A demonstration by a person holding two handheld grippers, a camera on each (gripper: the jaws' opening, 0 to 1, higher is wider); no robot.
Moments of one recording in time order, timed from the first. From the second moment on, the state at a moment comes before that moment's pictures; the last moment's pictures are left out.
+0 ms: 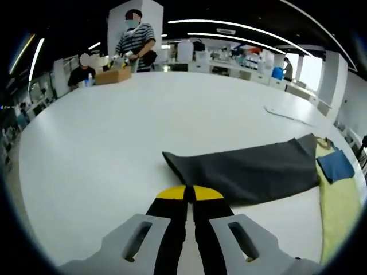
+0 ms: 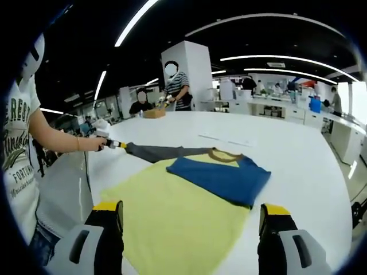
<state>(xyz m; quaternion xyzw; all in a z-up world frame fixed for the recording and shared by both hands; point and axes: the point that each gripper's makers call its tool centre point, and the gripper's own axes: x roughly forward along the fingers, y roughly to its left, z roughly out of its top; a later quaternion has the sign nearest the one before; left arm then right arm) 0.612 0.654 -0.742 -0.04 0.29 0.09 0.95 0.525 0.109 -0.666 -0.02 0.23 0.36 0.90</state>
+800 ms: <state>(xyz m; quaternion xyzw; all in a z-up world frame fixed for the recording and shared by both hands) 0.629 0.612 -0.698 -0.04 0.25 0.04 0.97 0.516 0.121 -0.667 -0.02 0.23 0.37 0.90</state>
